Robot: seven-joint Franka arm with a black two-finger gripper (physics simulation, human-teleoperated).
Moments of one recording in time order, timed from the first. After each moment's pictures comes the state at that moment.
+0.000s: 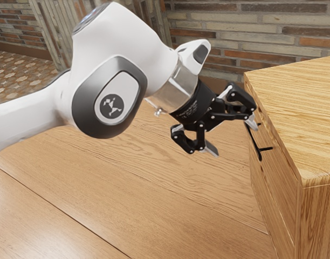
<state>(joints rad) -0.12 -0.11 -0.19 -1.78 -0.28 2.22 -0.89</state>
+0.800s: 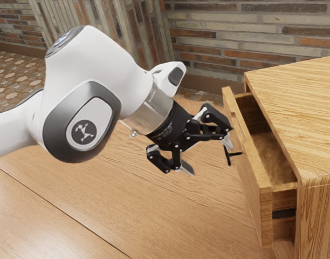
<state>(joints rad) -0.11 -0.26 -0.17 -1.98 -0.27 2.23 -0.91</state>
